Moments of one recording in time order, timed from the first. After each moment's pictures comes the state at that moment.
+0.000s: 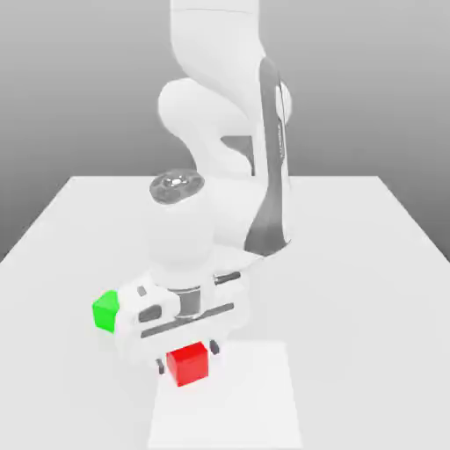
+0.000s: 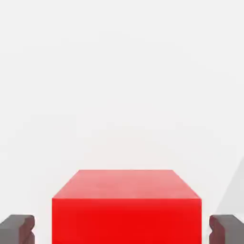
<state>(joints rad) 0.06 0.25 -0.14 -2.77 0.32 3.00 -0.07</state>
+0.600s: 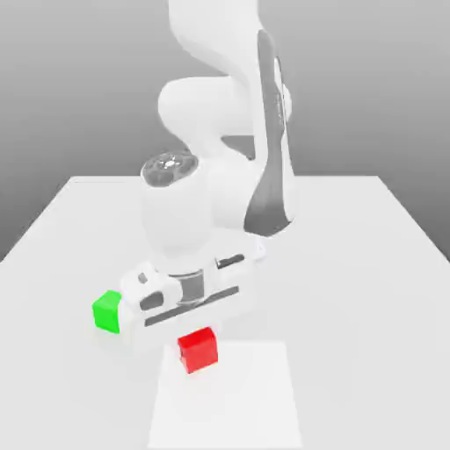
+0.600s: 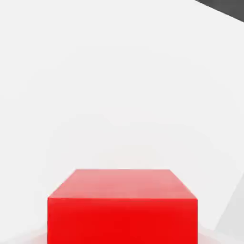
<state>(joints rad) 0.04 0.10 -0.14 -2.78 0.26 2.84 -0.03</state>
